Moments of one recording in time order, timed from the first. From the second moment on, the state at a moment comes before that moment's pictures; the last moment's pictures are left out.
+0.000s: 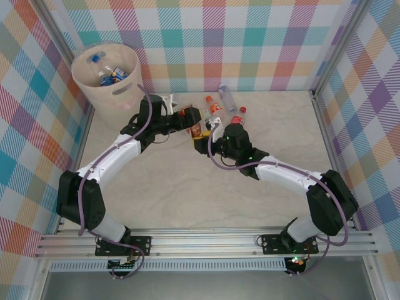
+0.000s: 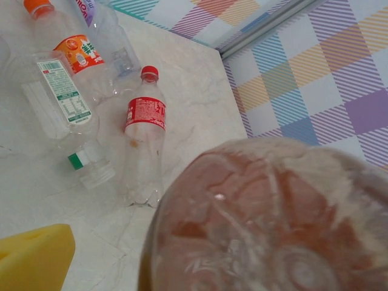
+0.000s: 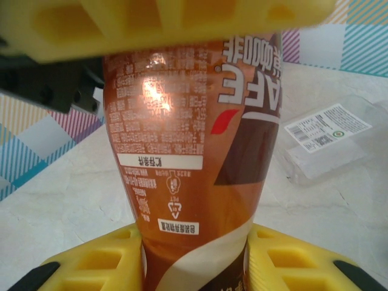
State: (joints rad) left arm -0.40 1.53 1.24 -0.16 0.48 -0.68; right arm 0.72 1.48 0.93 0.26 -0.23 0.24
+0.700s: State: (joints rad) left arm -0.40 1.53 1.24 -0.16 0.56 -0.71; right arm 0.70 1.46 0.97 0.15 -0.30 0.23
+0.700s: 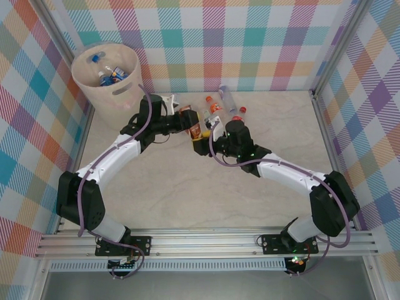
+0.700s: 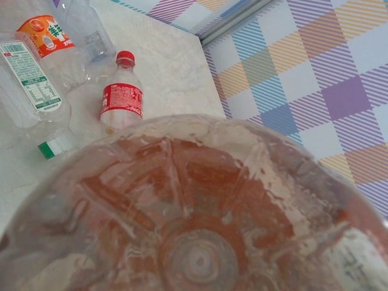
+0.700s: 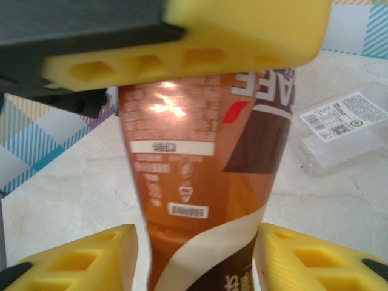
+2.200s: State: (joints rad) left arm -0.20 1.57 1.62 -0.24 -0.12 -0.70; right arm 0.69 1.22 0.81 0.00 0.33 0.25
